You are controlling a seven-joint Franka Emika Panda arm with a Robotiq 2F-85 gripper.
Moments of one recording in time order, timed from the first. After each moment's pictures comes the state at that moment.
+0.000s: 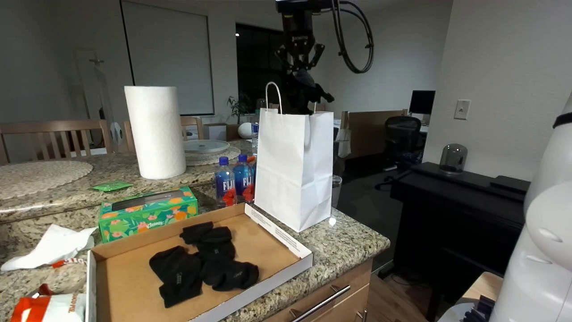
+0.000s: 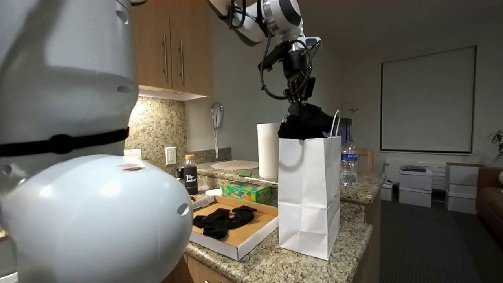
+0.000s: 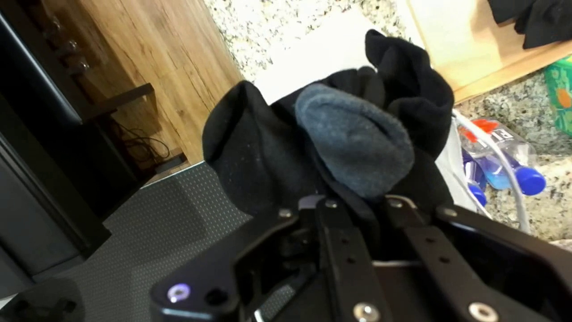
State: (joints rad) arm 0.03 -0.03 0.04 -1.59 -0.16 1.54 0.57
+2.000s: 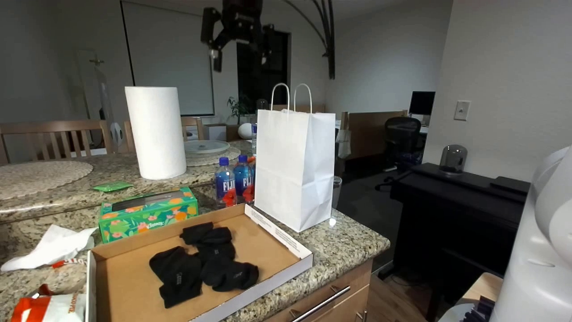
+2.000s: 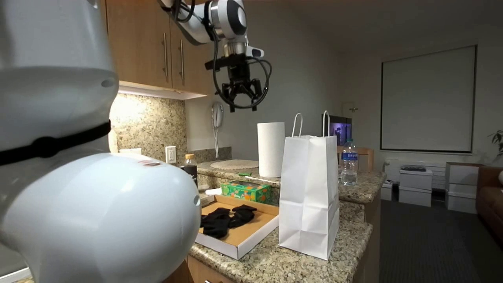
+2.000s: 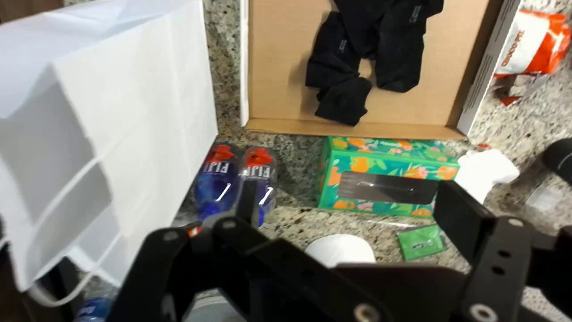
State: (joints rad) arm 0.18 -0.20 0.20 -1.82 0.00 1.82 0.29
